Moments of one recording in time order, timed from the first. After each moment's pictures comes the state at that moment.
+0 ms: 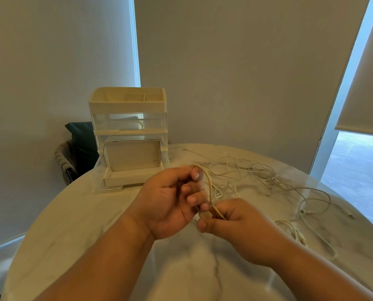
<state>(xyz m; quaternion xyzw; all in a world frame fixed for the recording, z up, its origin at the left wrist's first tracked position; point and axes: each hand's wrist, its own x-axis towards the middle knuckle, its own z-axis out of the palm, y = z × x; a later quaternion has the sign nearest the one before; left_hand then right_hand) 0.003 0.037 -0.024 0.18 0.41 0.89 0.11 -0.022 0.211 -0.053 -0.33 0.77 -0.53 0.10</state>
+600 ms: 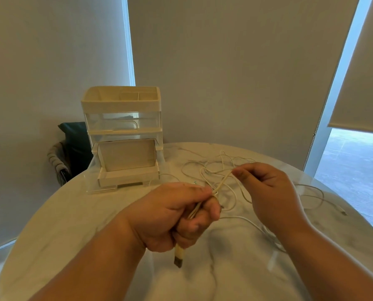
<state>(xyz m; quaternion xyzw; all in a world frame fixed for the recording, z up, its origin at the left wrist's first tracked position) 0.015 0.036 -0.026 0.21 0.56 0.76 0.26 -0.039 0.237 -0.030 -0.19 0.75 -0.60 -0.18</state>
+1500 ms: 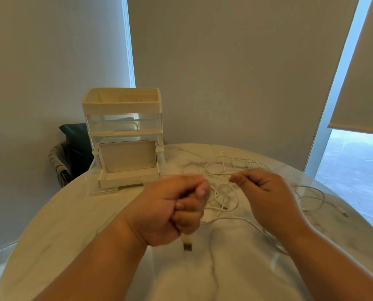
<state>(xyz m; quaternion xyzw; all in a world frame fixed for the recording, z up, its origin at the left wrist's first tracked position) 0.012 0.036 -0.020 0.19 0.49 0.82 0.22 -0.041 0.240 -0.034 -0.19 0.81 -0.54 -0.16</state>
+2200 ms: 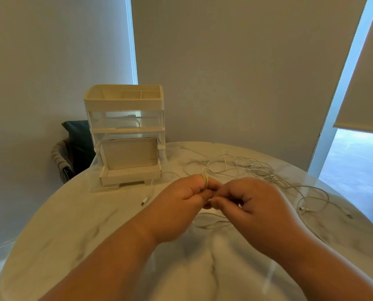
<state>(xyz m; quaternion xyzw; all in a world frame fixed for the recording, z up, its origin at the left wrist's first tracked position) 0.006 0.050 -0.035 0.19 0.81 0.55 -0.06 -0.013 0.230 -0.028 -0.34 0.86 -0.33 -0.19</state>
